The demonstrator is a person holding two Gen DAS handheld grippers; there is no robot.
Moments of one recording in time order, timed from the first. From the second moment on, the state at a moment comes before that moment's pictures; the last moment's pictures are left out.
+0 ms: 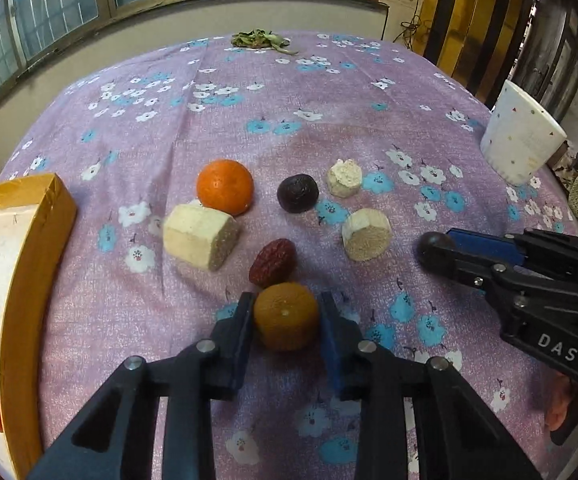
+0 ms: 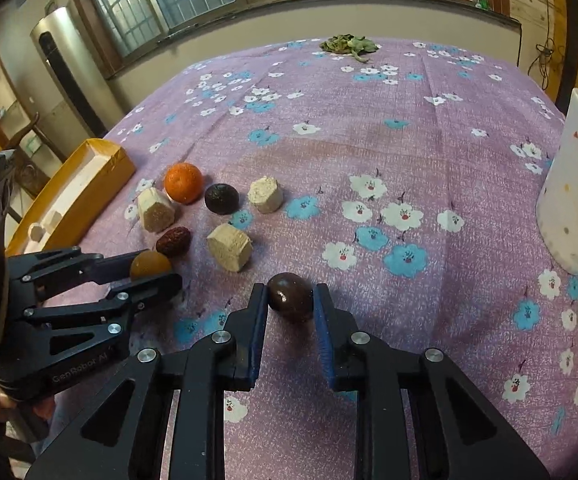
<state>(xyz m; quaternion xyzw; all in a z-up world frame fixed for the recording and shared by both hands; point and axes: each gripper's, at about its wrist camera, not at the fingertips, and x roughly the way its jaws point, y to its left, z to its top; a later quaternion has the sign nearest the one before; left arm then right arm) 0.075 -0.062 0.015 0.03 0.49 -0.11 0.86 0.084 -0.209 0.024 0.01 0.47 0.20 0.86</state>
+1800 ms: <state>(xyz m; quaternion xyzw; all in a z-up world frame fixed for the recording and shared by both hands) 0.031 0.221 0.066 -0.10 0.44 0.00 0.89 0.059 0.083 0.078 -0.05 0.43 0.29 0.85</state>
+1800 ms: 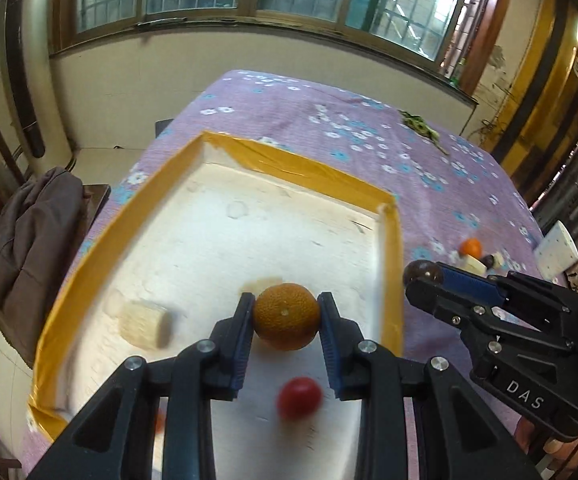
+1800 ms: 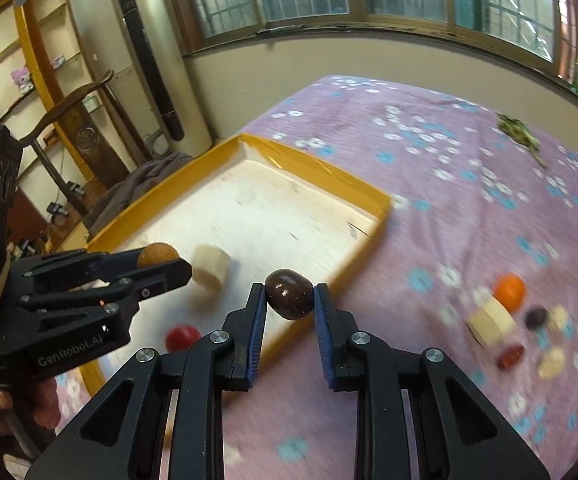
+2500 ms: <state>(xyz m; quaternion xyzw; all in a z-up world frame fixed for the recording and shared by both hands) 0.086 0.280 0.024 -0.10 0.49 0.04 0.87 0.110 0.142 0.027 -0.07 0.49 0.28 0.82</state>
